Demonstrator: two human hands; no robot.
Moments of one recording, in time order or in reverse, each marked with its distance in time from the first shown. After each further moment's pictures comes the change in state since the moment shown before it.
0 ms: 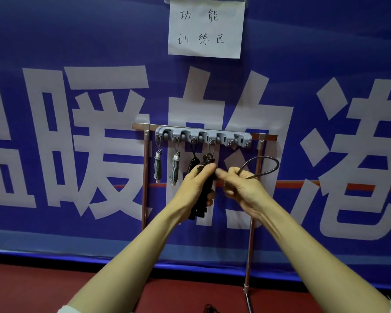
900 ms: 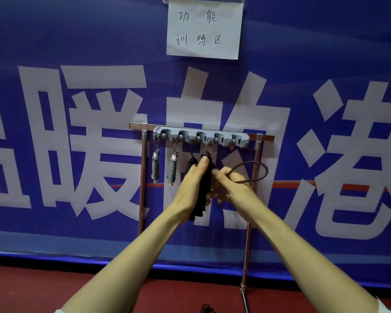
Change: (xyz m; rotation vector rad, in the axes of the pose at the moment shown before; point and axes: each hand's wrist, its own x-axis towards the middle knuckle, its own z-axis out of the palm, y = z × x) left_hand -0.003 -0.002 0.002 0.068 0.044 0.026; right_hand -0.004 0.009 0.006 -0.262 -0.028 -0.092
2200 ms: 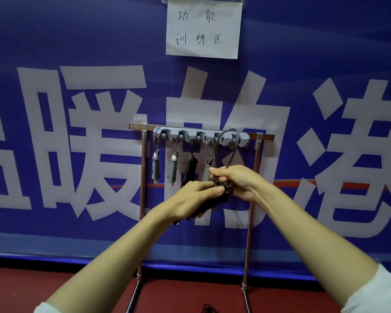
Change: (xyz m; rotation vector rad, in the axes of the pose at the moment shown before) left_hand -0.007 0.008 -0.022 0.511 -0.349 0.018; right_hand 0.041 -0.013 -0.017 0.019 -0.054 0.407
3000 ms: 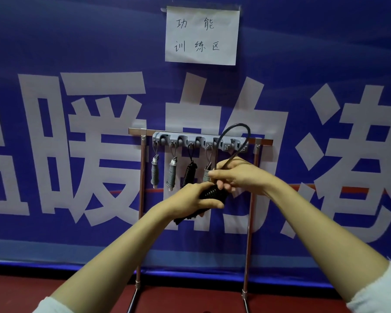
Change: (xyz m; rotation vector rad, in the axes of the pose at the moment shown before) left_hand 0.023 -0.011 -0.008 0.273 -0.044 0.006; right_hand -0.024 -0.032 -0.007 -0.523 -0.178 -0.259
